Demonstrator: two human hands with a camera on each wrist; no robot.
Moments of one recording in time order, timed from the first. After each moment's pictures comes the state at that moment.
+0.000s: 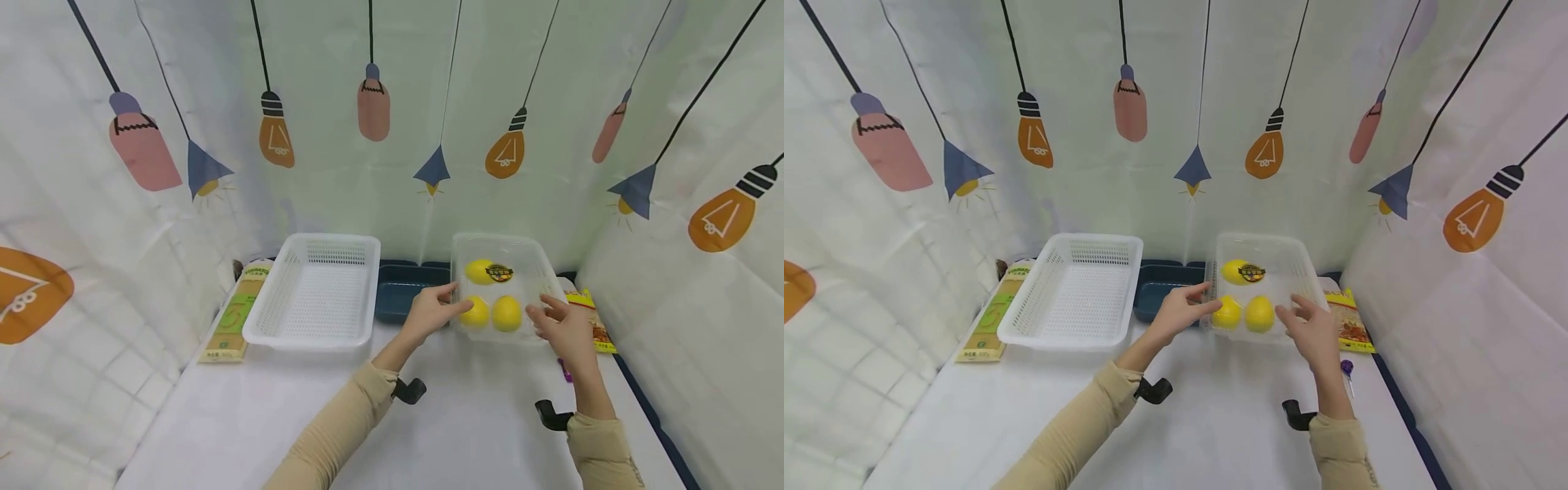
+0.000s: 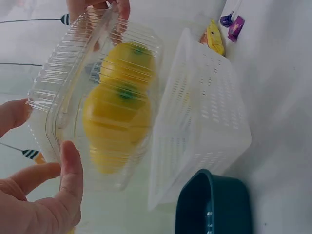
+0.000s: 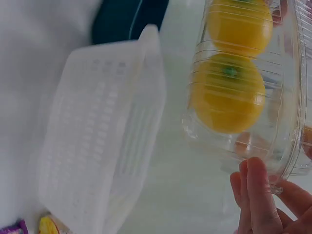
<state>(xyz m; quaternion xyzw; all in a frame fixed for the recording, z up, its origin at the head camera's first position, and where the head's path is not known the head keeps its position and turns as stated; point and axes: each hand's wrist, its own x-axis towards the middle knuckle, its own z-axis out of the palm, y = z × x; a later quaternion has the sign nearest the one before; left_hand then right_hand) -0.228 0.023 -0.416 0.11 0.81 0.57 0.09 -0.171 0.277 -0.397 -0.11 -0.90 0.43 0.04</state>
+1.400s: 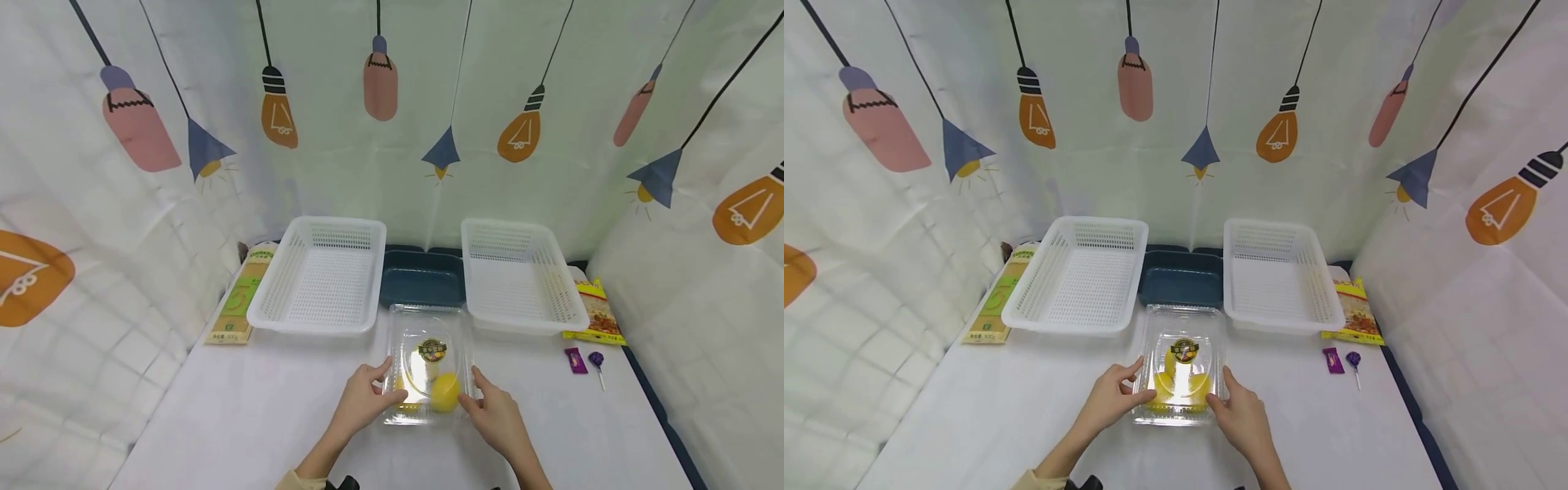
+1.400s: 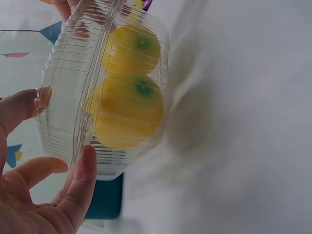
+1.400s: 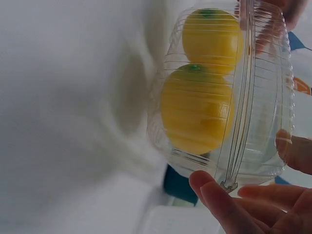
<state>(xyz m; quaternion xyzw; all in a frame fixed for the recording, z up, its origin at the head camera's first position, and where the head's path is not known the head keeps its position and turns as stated) -0.114 -0.083 -0.513 0.03 0.87 0.49 0.08 -0.088 0.168 -0.492 -0.04 -0.91 0.40 -0.07</state>
